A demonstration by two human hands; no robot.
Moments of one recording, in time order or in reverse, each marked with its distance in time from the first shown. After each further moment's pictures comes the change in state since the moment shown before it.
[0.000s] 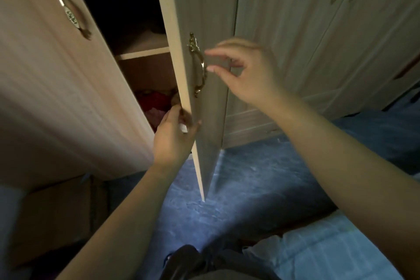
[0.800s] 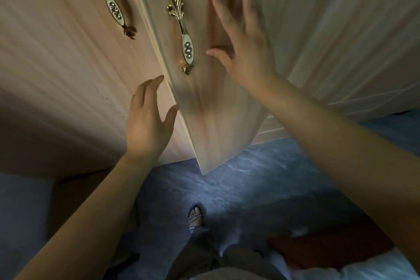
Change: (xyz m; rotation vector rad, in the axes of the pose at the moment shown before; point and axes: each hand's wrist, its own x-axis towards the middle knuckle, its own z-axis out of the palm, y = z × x) left_hand 0.147 -0.137 -0.108 0.294 0.161 0.157; right_hand 0.149 0.050 0.194 -0.356 0.039 -0.113
